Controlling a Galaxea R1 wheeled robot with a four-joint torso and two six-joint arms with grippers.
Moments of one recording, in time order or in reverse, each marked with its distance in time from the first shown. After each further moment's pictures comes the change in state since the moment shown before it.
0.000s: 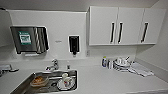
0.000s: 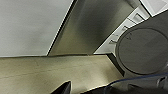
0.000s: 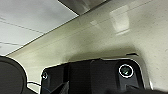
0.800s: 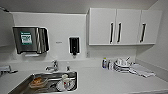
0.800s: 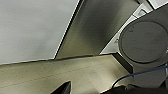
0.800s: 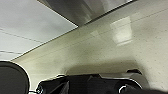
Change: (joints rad) left arm 0.010 -0.029 -0.017 0.016 0.000 -0.004; right arm 0.025 -0.047 0.050 0.004 -0.008 0.025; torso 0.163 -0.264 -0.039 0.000
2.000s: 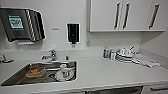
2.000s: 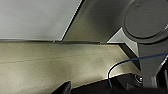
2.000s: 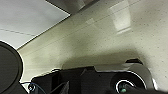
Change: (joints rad) left arm -0.014 0.010 -0.045 -0.008 -0.001 -0.025; right arm 0.023 -0.021 0.047 0.003 0.008 0.000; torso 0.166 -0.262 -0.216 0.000
